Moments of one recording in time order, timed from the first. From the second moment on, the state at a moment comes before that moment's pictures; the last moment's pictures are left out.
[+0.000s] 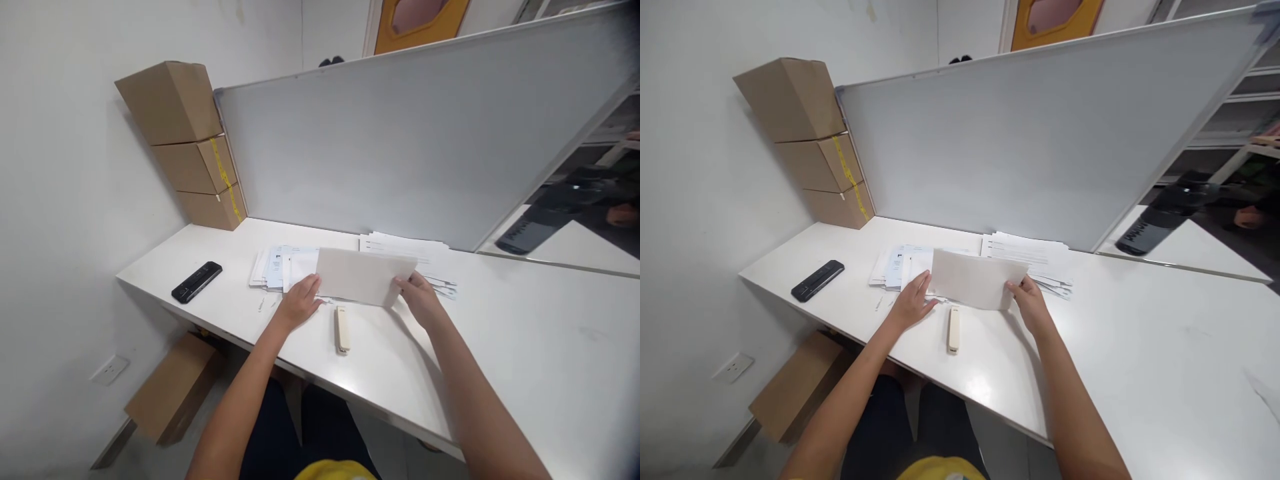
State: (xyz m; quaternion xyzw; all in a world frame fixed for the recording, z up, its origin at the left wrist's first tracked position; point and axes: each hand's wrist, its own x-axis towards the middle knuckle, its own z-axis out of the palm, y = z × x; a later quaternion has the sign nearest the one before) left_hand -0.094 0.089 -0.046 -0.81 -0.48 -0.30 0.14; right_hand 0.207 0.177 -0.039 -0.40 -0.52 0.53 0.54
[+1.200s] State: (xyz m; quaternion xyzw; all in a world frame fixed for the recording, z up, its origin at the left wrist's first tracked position) left_hand -0.064 0.051 -0.041 -0.77 -0.53 -0.37 0.02; right_hand 0.274 0.058 -0.033 -0.56 -0.55 0.58 0.20
